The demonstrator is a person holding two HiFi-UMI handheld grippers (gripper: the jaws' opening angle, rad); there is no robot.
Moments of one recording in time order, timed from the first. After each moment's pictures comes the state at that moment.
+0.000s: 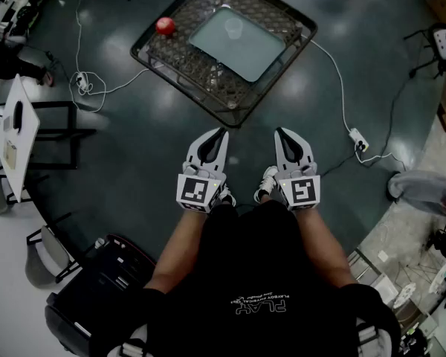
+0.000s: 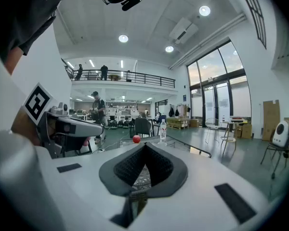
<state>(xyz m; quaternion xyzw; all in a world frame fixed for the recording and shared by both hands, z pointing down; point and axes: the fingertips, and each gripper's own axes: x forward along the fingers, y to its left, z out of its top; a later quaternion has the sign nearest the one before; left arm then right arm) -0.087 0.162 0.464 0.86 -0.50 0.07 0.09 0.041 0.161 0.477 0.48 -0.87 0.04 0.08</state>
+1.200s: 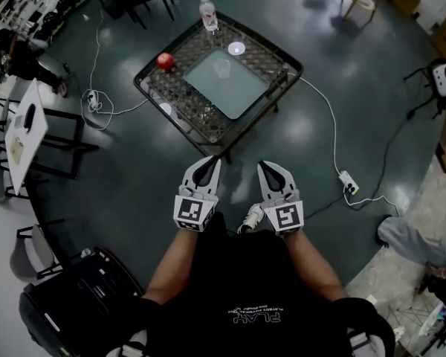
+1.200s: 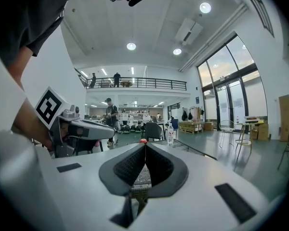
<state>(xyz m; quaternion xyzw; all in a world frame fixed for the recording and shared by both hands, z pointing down) -0.012 0.152 0.466 0.83 -0.54 0.10 0.06 0.102 0.153 0.471 0.40 -0.92 0.02 0.06</state>
